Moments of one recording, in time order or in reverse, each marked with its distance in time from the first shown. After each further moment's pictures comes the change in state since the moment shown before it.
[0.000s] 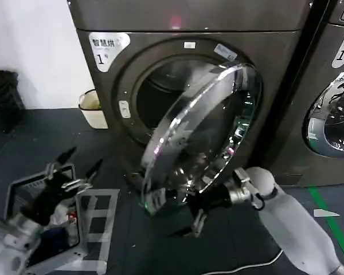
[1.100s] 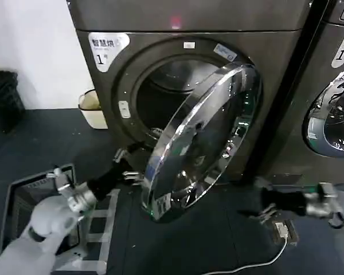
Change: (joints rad) left arm -0.376 0.193 0.557 0.224 -0.054 -0.064 0.021; right arm -0.416 -0.078 0.752 -0.082 0.057 0.073 0.127
